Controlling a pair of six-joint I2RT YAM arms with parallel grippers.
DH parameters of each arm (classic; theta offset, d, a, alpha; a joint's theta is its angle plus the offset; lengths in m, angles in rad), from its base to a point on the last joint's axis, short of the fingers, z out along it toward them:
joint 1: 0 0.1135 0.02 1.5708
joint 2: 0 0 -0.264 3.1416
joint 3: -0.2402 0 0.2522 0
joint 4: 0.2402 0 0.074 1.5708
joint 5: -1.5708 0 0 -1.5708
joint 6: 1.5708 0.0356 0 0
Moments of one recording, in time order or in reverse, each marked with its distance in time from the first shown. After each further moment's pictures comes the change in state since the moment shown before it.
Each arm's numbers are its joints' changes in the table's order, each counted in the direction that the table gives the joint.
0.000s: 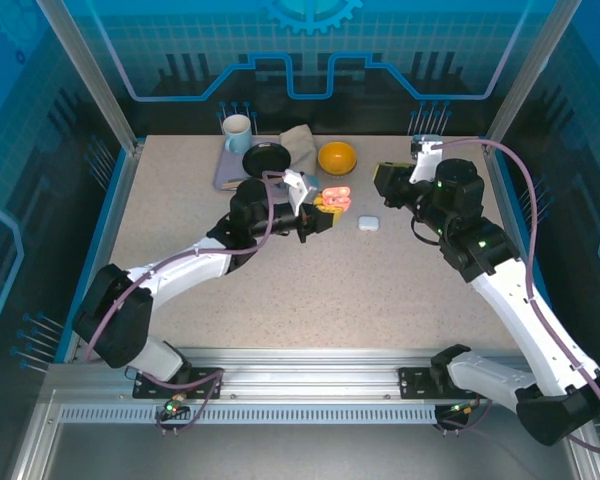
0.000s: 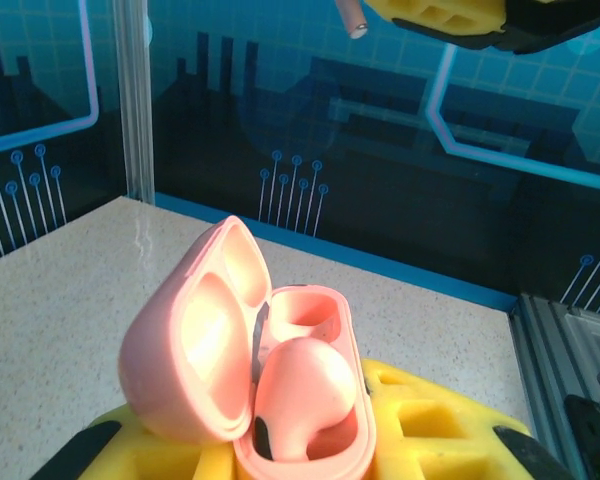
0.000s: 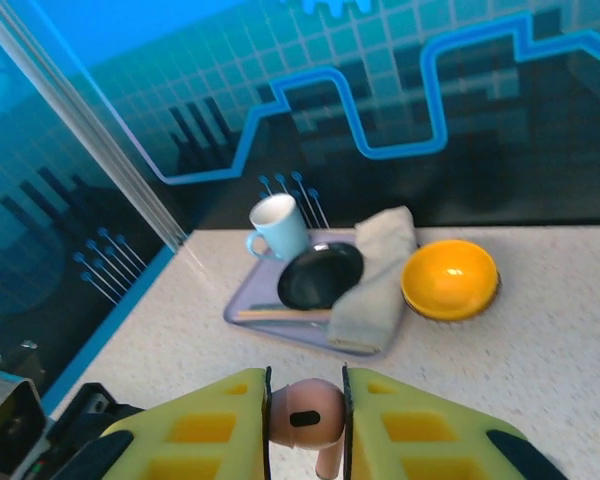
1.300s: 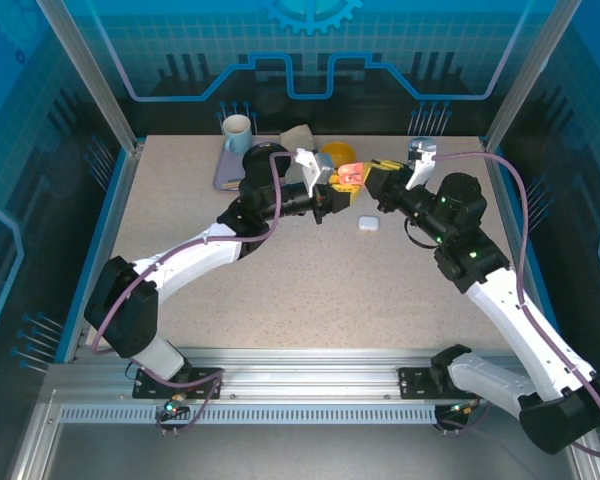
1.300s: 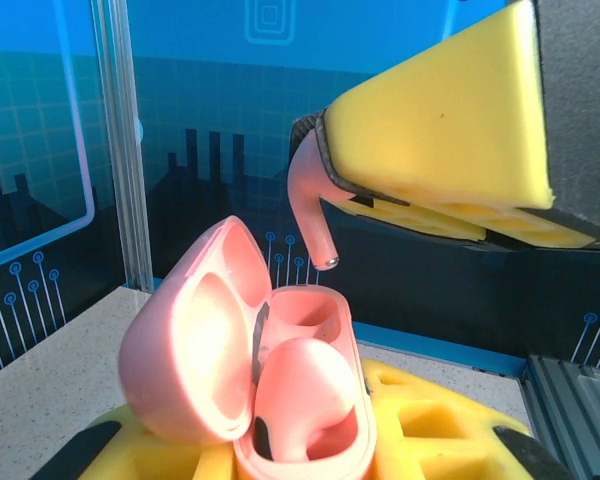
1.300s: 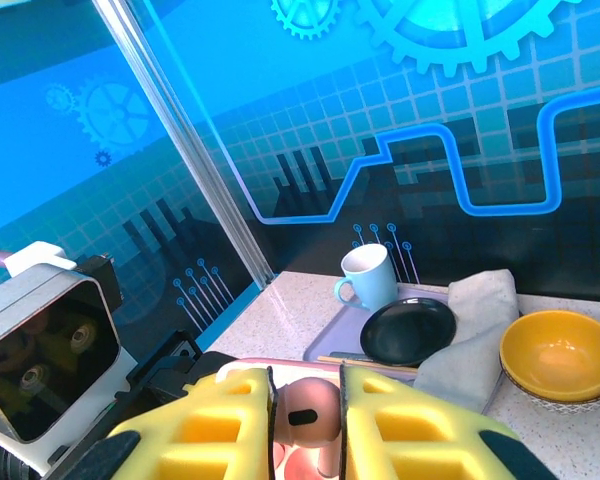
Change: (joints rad) left arm -0.038 -0.067 -0.189 -0.006 0.023 0.000; right arm 0.000 0.047 0.153 -0.288 0.156 0.018
